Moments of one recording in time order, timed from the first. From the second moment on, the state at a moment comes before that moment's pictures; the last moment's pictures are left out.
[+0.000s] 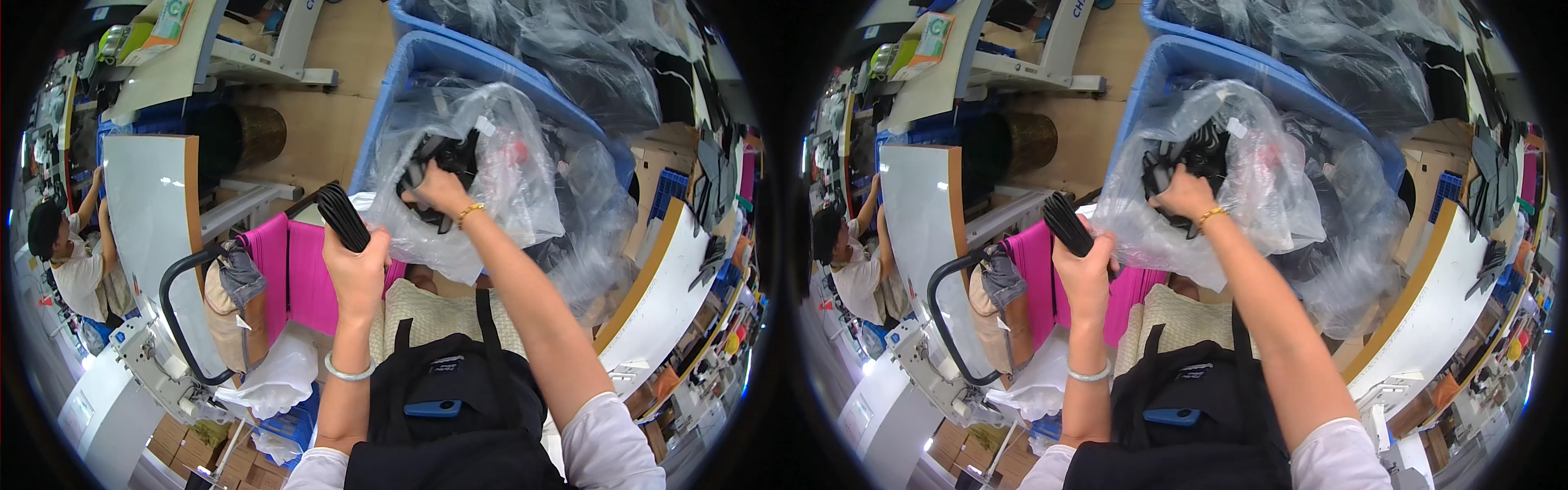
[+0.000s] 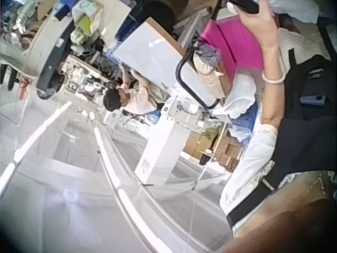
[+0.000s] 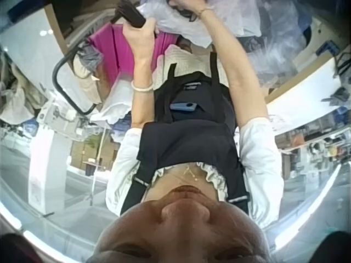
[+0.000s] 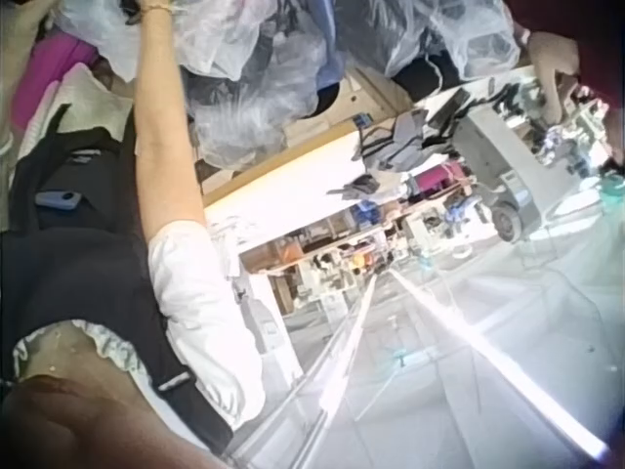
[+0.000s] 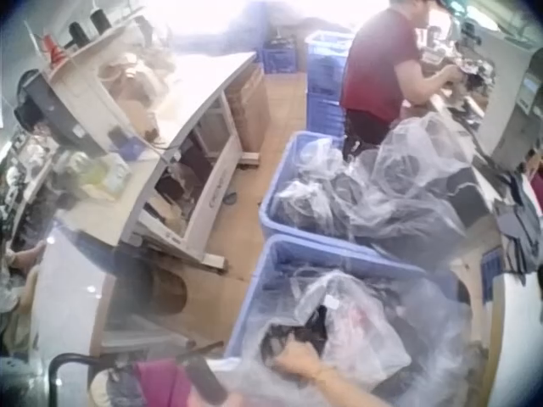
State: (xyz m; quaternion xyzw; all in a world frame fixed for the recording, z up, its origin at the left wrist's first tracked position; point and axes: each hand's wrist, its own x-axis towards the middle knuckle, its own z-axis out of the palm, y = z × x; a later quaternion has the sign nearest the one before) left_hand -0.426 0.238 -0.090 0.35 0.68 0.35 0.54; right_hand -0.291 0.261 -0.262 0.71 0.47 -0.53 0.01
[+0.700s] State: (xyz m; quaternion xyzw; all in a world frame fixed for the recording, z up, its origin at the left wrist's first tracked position) left_hand -0.422 0.231 -0.072 0.39 0.67 0.33 0.53; right_hand -0.250 0.240 -0.240 0.63 0.29 -0.67 -0.28
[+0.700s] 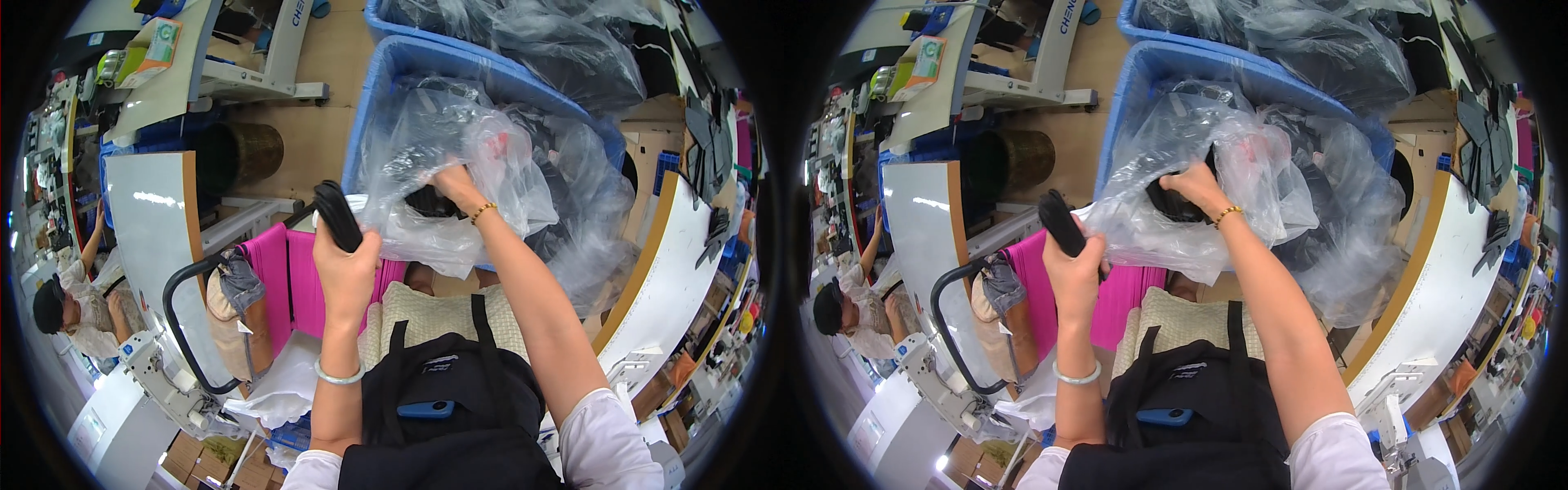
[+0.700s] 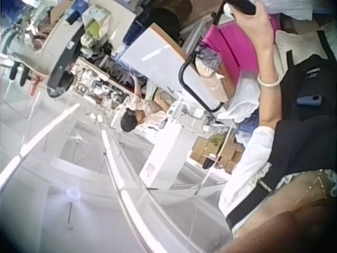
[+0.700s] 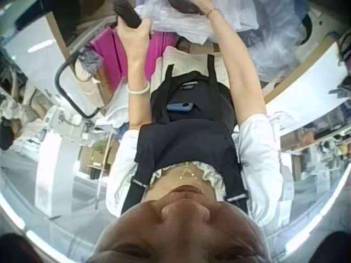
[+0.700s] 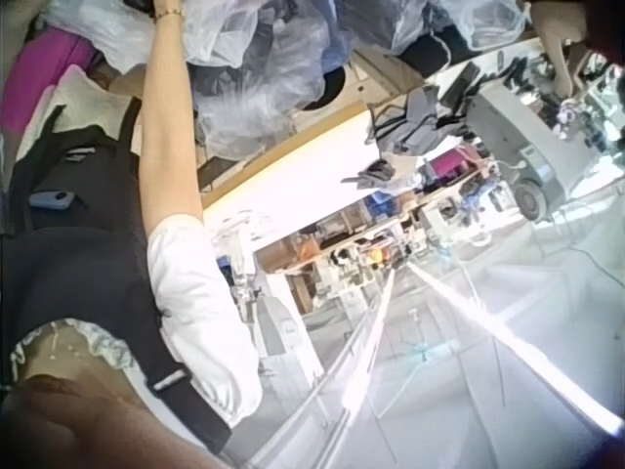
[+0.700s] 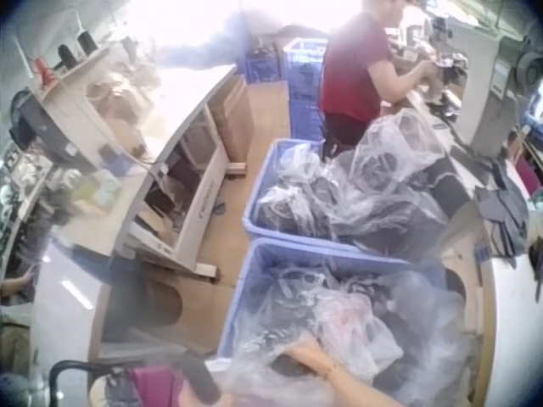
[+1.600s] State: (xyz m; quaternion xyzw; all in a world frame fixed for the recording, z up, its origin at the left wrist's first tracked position) left_hand -0.423 0.229 -0.086 0.40 0.68 0.28 0.55; right_hand -0.323 0.206 -0.243 0.77 0.54 -0.31 -0.13
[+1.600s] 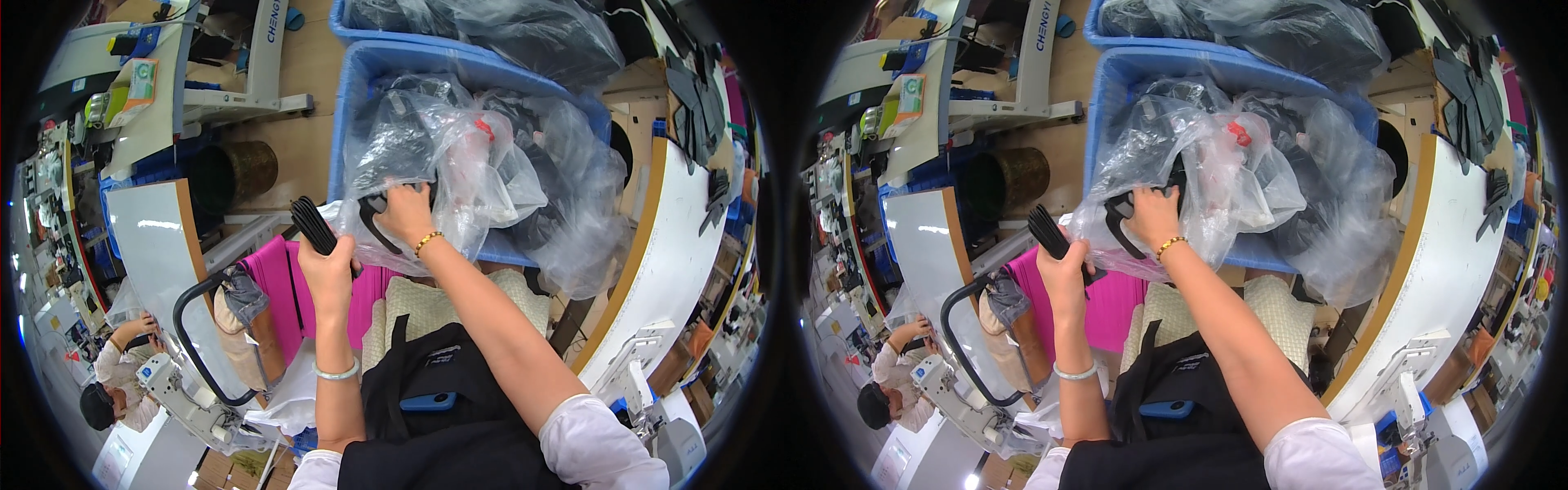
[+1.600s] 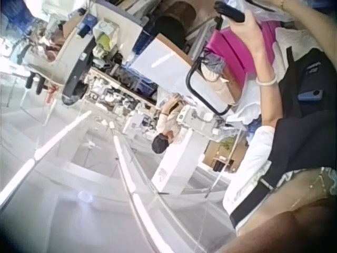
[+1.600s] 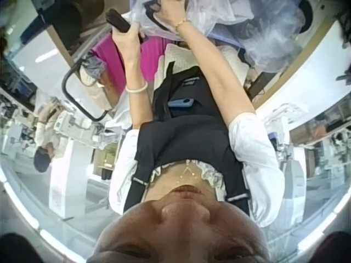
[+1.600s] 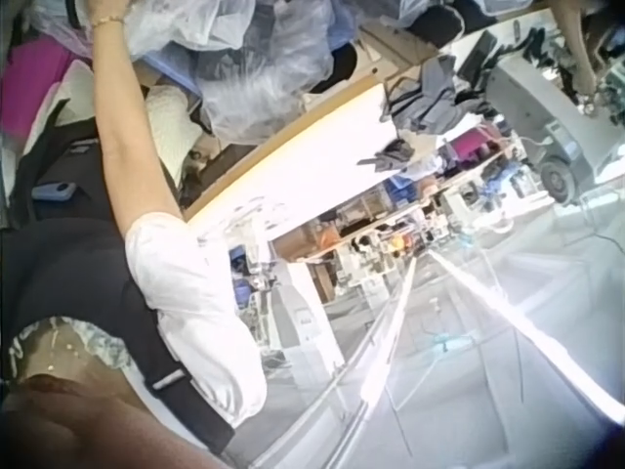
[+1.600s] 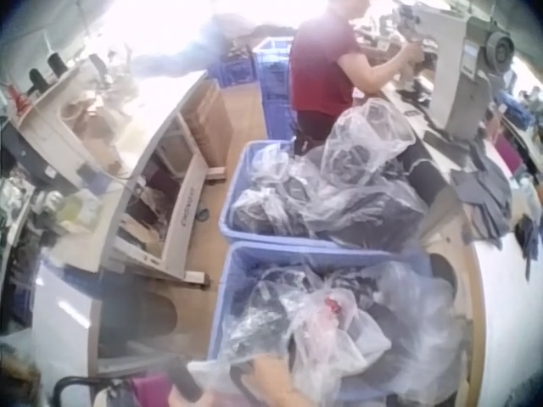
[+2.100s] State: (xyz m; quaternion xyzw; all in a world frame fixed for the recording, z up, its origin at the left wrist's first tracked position) left_hand -0.418 0.235 -0.088 0.42 0.68 0.28 0.54; right_hand -0.313 0.217 -0.257 0.74 0.45 -0.46 -0.19
